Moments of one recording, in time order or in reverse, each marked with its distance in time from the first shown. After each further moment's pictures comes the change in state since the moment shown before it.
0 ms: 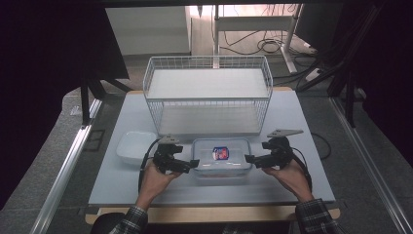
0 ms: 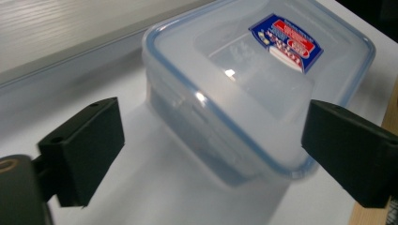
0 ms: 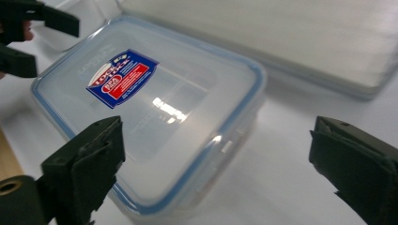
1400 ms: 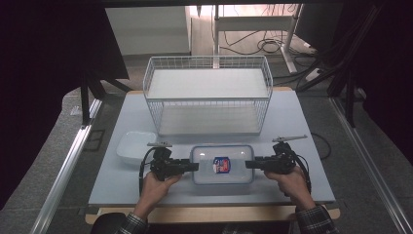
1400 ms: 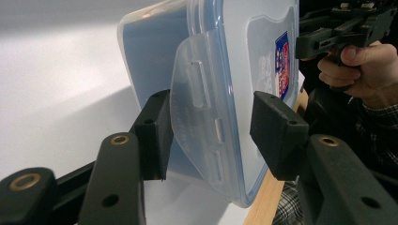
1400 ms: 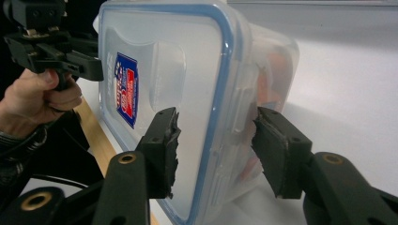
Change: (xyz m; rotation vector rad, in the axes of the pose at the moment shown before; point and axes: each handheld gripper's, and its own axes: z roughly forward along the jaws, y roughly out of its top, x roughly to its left) left arm 0.000 -0.027 -0.013 -0.042 -0.250 -0.238; right arm -0.005 -0.024 -0.008 0.029 0.253 0.227
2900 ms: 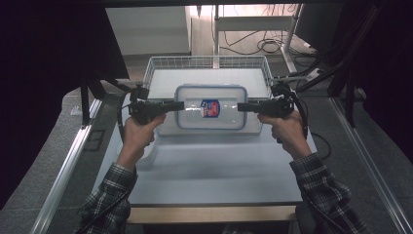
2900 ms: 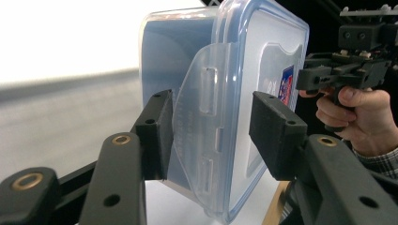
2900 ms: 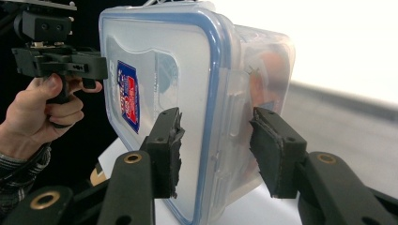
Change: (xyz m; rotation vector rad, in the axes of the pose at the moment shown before) left arm -0.029 0.156 -0.088 -0.201 0.054 0.030; right arm 0.063 0.156 -0.034 -0.165 -0.008 -0.126
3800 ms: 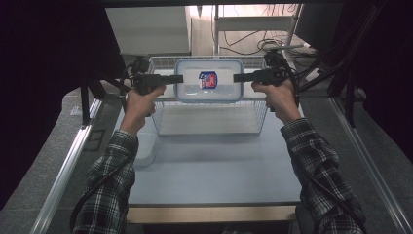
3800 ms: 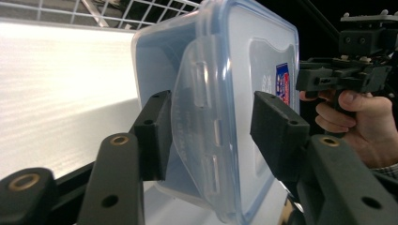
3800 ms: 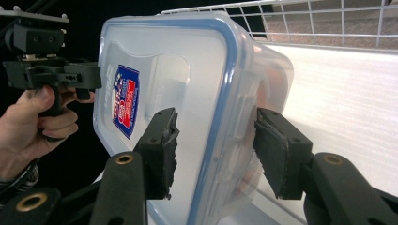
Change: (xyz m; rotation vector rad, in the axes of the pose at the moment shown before) left arm 0.038 0.064 0.019 0.002 -0.002 -0.040; right arm -0.027 0.075 0.026 0.008 -0.044 0.056
